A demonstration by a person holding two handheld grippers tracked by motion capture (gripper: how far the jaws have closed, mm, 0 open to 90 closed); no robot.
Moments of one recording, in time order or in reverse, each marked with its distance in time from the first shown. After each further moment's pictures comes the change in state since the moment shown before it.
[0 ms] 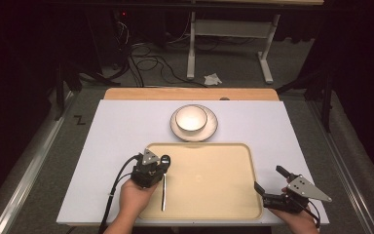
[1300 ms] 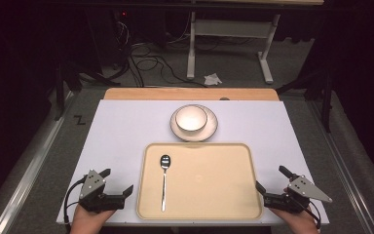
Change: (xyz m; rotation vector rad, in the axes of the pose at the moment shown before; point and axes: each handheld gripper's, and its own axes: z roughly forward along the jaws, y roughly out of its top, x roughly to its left) left arm 0.048 -0.080 -0.097 -0.254 0.072 0.001; right arm -0.001 -0.002 -0.001 0.012 -0.041 0.013
